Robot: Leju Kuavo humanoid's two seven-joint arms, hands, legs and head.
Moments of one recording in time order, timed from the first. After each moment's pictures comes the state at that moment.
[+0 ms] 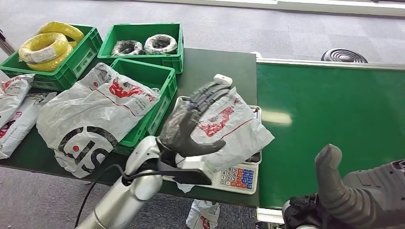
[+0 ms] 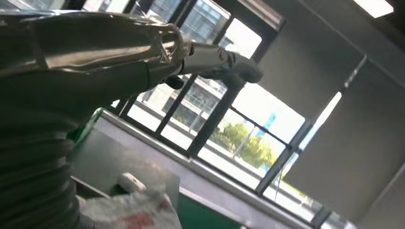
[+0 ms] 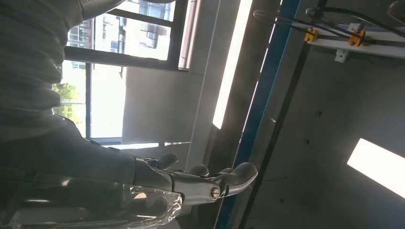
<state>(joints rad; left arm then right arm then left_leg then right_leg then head) -0.51 -0.17 -0.66 -1.38 -0.75 0.11 -0.41 -0.05 0.21 0.37 -2.13 0.53 -0.69 -0.70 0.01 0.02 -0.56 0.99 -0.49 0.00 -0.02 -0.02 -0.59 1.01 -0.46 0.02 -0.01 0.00</state>
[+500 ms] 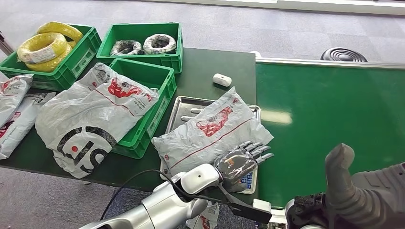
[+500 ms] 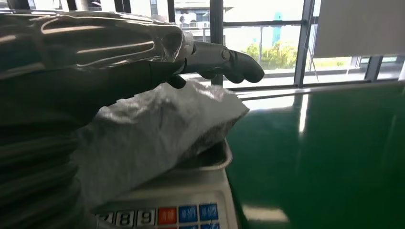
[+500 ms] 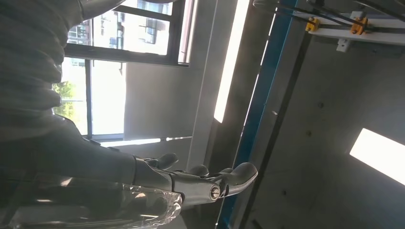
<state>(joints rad) -0.65 -0.33 -1.00 -0.71 -1.01 0.15 -0.26 -0.06 0.22 0.35 -2.14 0.50 -0.69 -0.70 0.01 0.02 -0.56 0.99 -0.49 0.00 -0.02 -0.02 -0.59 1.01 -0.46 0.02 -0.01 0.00</state>
